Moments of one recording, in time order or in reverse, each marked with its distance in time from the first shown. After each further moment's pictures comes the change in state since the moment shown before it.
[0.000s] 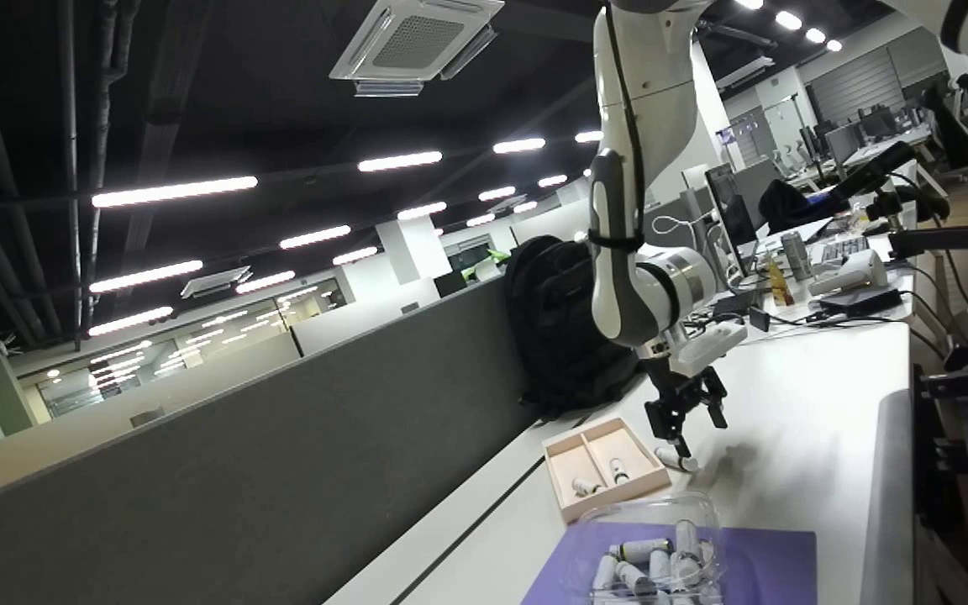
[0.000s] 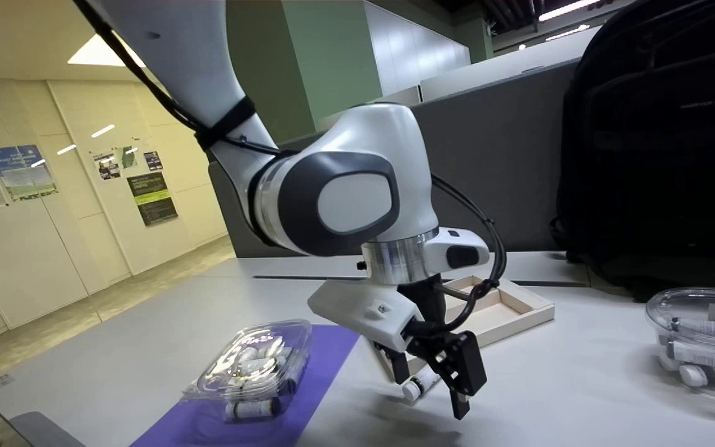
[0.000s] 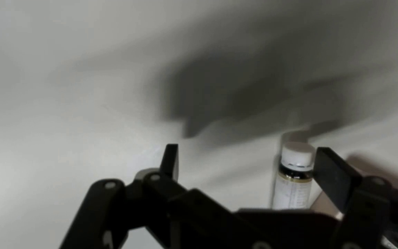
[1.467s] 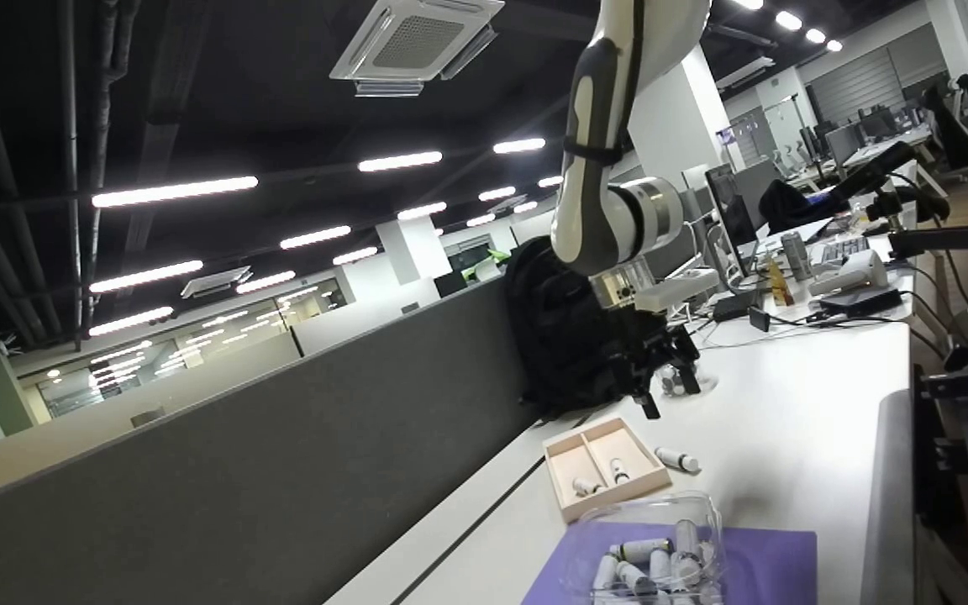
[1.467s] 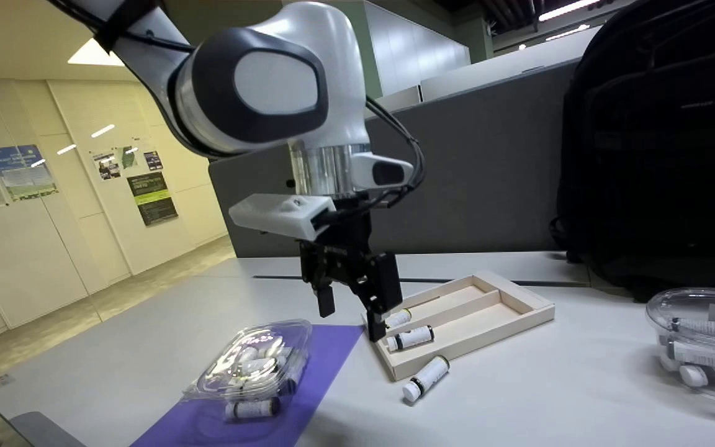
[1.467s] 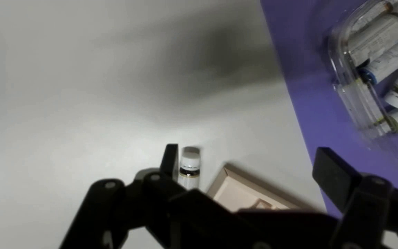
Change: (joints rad) arm 0.071 -0.324 0.015 -0.109 0.019 -0.287 0.000
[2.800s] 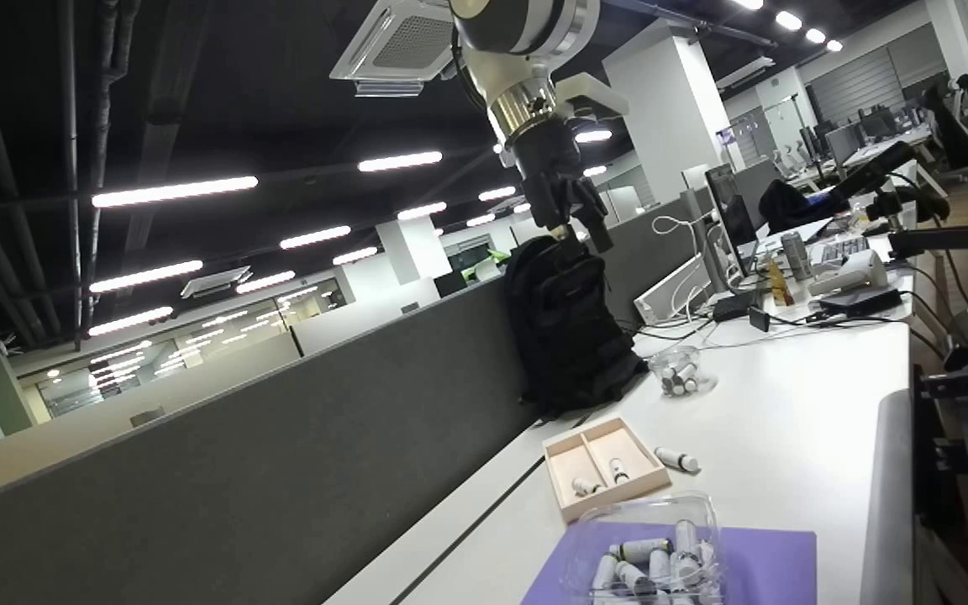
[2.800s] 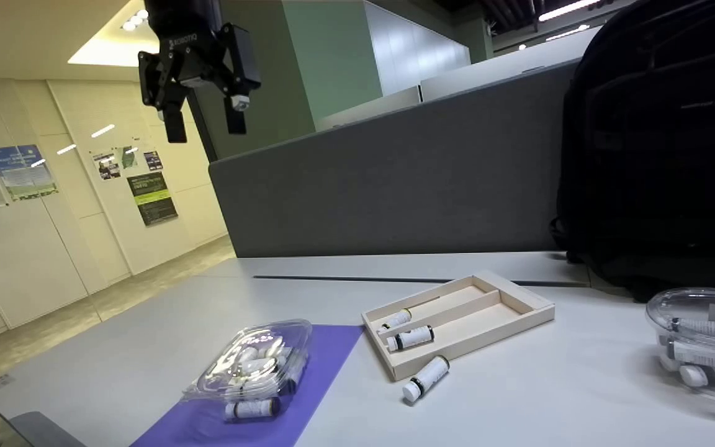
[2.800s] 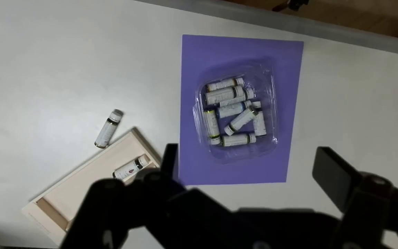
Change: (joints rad) arm 0.163 -0.511 0.042 0.169 -0.102 -0.684 -0.092
